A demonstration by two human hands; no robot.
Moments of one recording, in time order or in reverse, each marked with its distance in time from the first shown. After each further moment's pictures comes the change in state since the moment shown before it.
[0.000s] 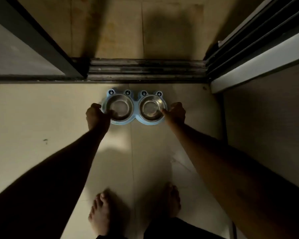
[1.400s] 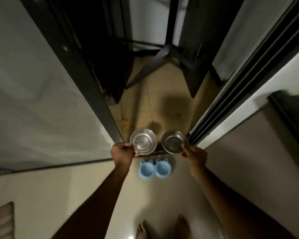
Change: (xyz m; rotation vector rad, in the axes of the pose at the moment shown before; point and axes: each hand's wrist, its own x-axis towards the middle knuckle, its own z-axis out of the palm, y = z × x) left_hand -0.259 0.324 -0.414 -0.751 -0.061 -0.053; right_hand -0.311 -0.245 -0.344 0.692 0.077 -0.064
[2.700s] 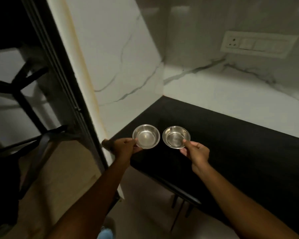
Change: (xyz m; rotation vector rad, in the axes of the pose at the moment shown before) left_hand -0.388 0.140 0.294 0.182 -0.872 0.279; right_hand -0.190 -0.145 -0.451 0.861 0.718 -0.017
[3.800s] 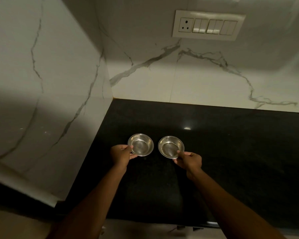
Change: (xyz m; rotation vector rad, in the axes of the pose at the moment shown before) left_hand 0.157 -0.037 0.146 0.357 -0.445 -0.157; right_hand 0.110 0.024 -0.003 0.016 0.507 0.143
